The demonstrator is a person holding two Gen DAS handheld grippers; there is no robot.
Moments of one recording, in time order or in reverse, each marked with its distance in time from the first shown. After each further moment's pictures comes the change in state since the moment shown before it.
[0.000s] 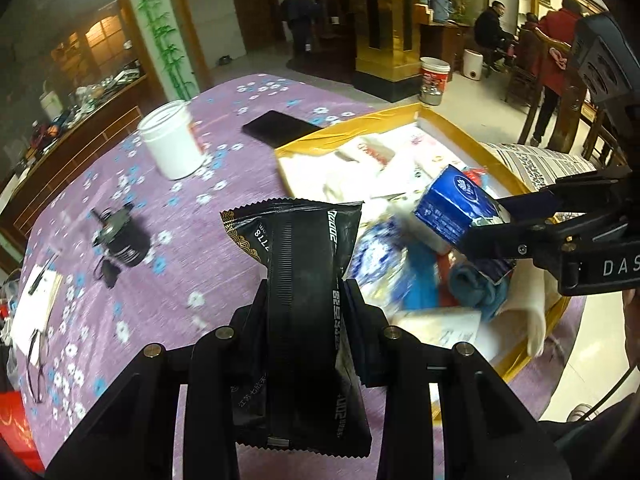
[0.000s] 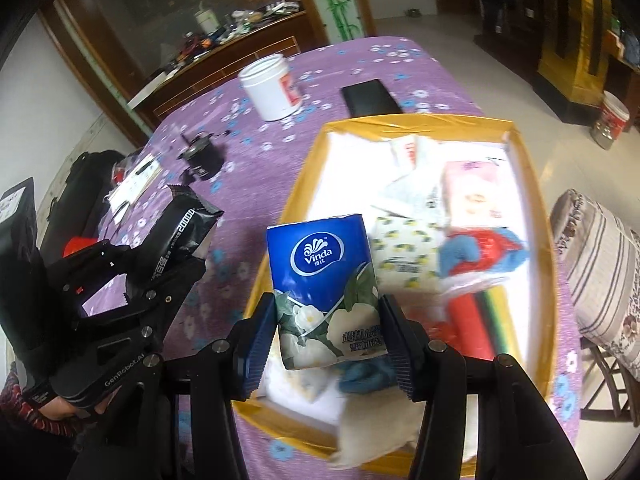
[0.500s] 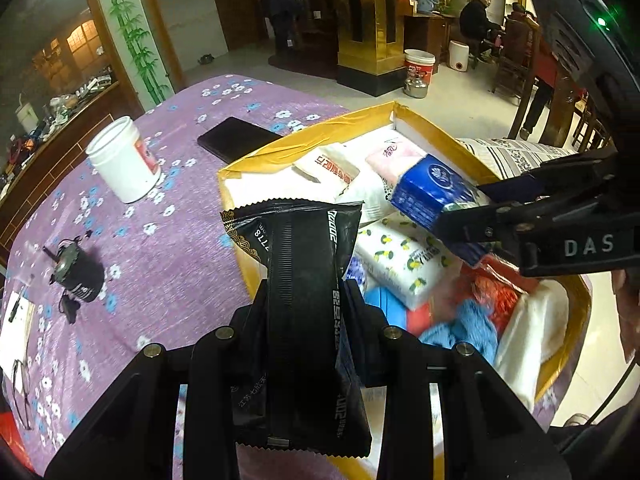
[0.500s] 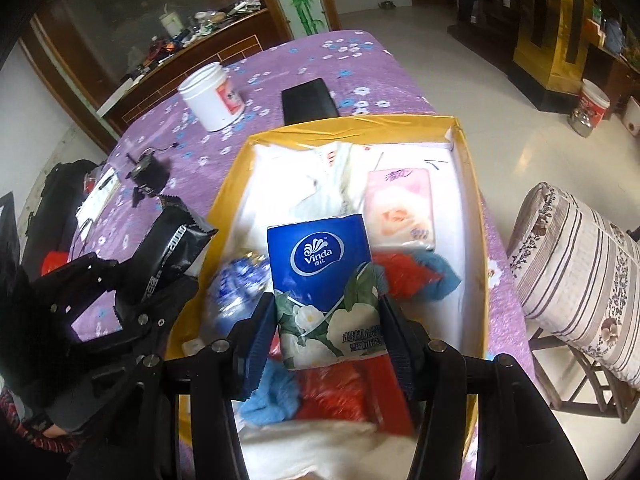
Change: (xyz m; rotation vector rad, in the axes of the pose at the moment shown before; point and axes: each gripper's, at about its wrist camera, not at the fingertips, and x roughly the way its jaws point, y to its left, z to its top) left arm 0.041 -0.037 0.033 0.029 0.023 -0.037; right arm 0.018 -0.059 0.030 0.038 0.034 -0.085
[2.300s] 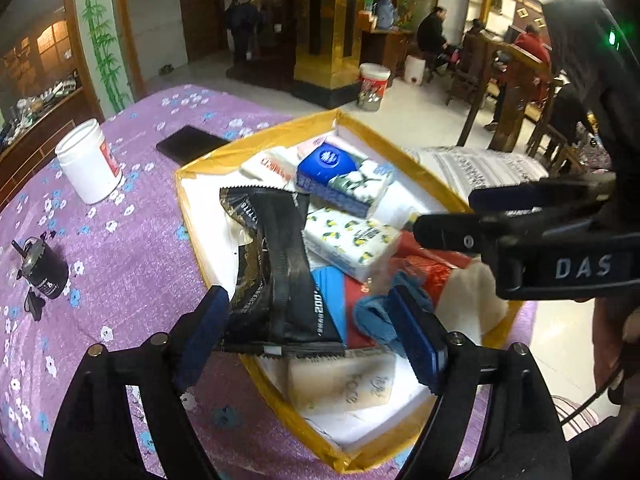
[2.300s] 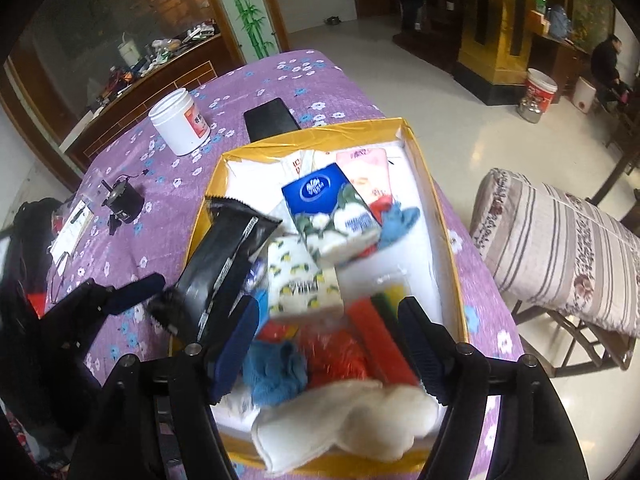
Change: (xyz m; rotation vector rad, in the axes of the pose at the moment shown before) left arm -0.036 -0.006 -0.026 0.024 -0.073 -0.198; right arm -0.041 0.023 -0.041 0.145 -0.096 -0.155
